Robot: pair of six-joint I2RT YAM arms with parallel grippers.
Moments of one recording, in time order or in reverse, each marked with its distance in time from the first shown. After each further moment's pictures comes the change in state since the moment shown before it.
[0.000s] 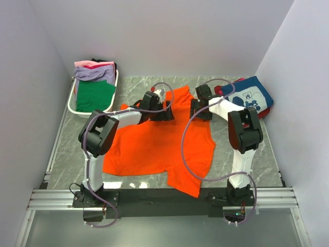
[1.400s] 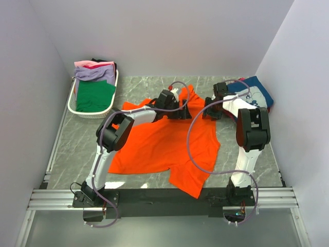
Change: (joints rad) left arm -0.104 0.232 0.285 0.041 0.115 -0.063; right arm -0.195 -0.005 0.000 -0.027 -0.189 -0.039
